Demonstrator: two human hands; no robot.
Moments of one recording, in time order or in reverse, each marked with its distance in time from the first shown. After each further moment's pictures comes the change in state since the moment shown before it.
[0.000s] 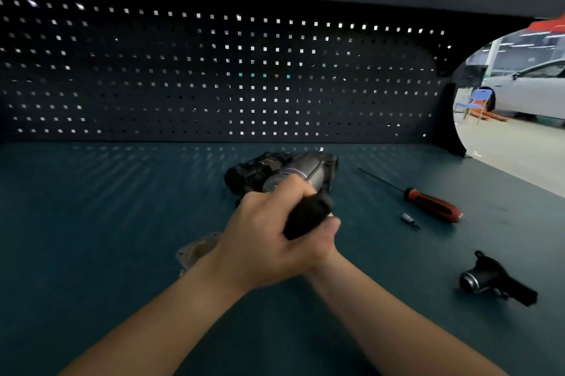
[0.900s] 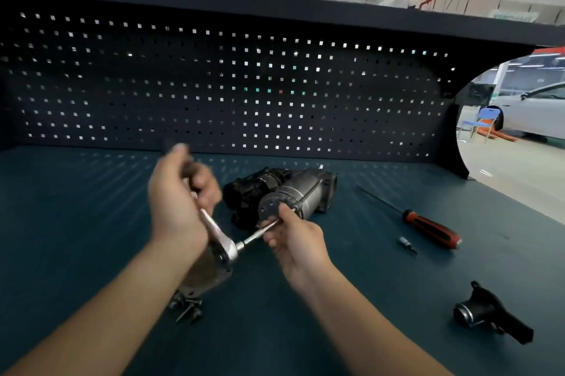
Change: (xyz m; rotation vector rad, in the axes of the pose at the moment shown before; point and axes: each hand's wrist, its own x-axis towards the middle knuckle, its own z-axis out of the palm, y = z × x) left_hand 0.019 -0.040 -0.035 -0.906 0.784 -0.922; right_hand 0.005 -0.016 0.003 0.187 -0.076 0.167
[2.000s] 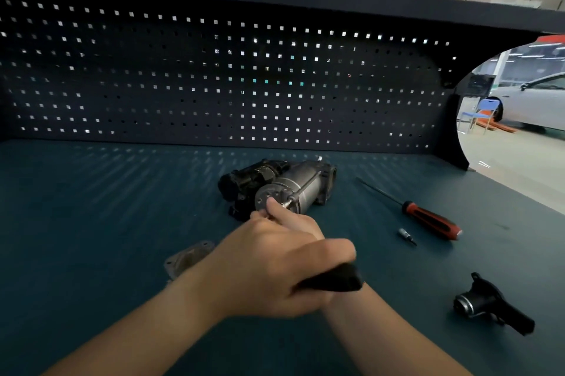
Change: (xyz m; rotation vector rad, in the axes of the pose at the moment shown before) left_hand -0.041 -0.021 0.012 1.114 -1.216 1.073; right_hand 0.001 0.006 0.000 0.075 -0.109 0.088
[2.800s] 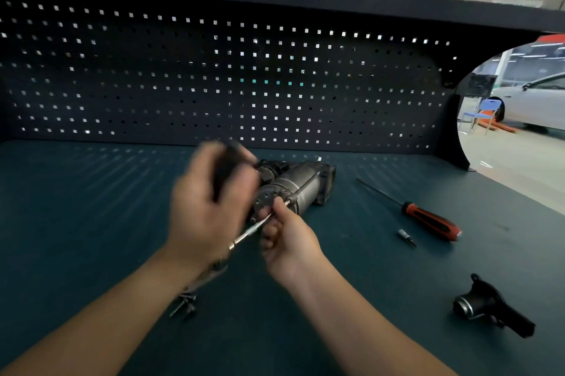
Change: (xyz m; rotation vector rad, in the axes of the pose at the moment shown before) left_hand -0.001 -0.018 -0.011 -0.249 0.731 -0.515; right_hand 0.001 -0.003 0.004 0.136 0.119 0.063
